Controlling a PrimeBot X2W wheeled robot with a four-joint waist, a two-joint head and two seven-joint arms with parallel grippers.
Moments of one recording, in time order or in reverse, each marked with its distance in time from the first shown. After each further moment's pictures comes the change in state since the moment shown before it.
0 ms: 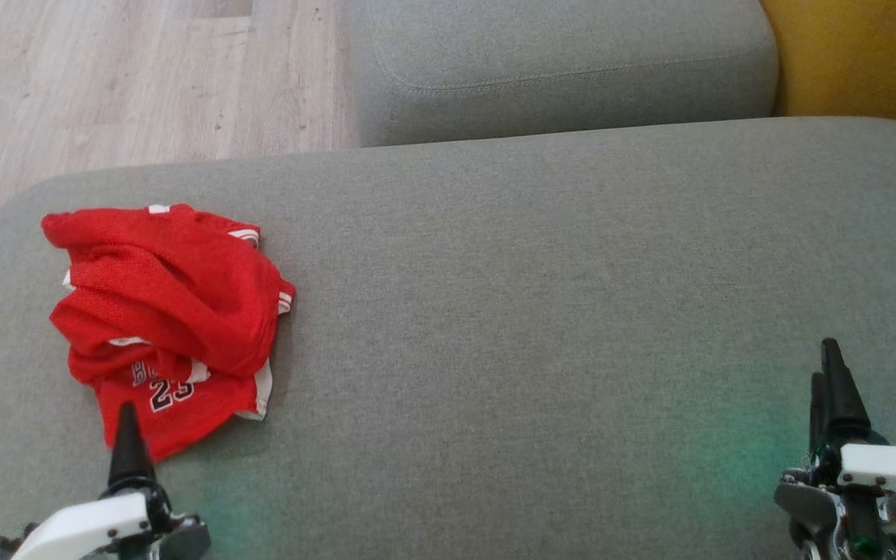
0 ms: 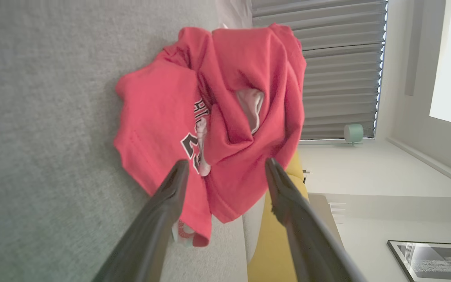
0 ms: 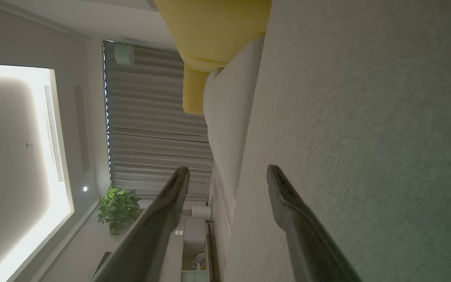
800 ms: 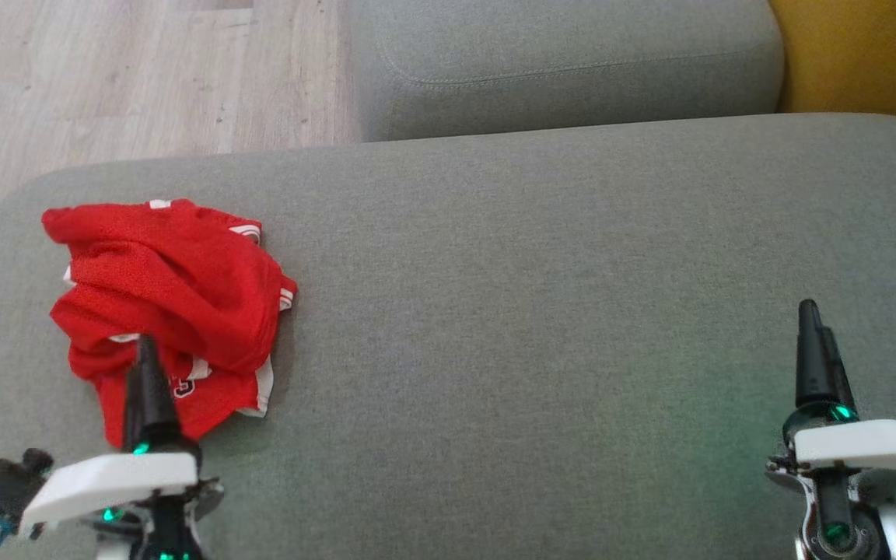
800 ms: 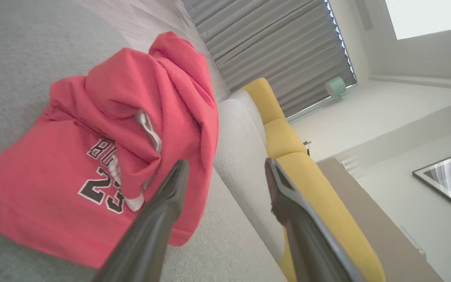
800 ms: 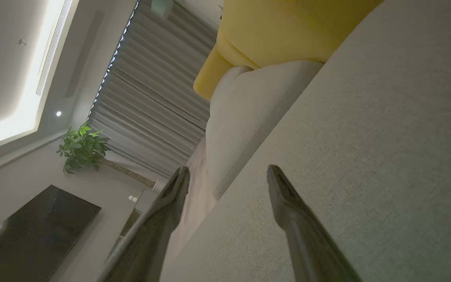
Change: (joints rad) left arm -0.018 0.000 -0.054 -0.164 0.397 0.035 -0.073; right arm 0.000 0.000 0.044 -0.114 -0.447 0.000 -0.067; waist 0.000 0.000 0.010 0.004
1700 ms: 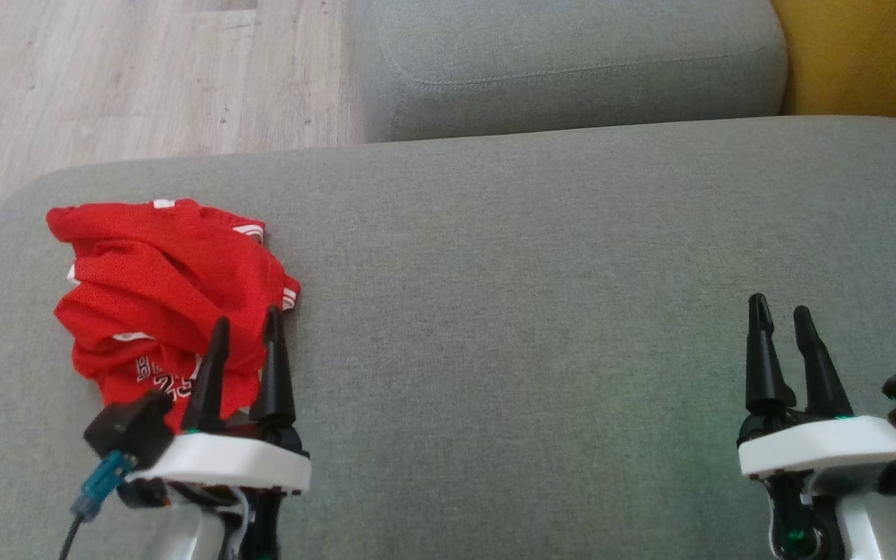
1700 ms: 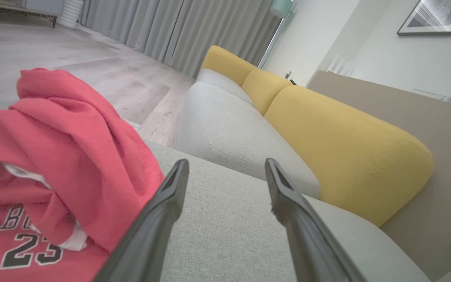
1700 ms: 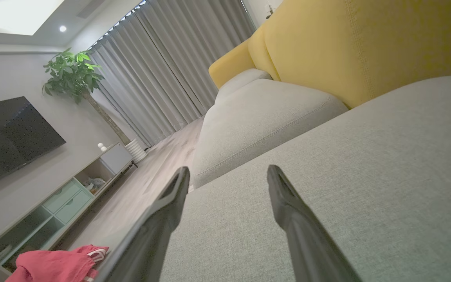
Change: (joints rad) left arm -0.046 0.053 -0.253 -0.015 0.517 0.062 -0.073; right arm 0.000 0.000 0.064 -0.026 -0.436 0.000 -0.076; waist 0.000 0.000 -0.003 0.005
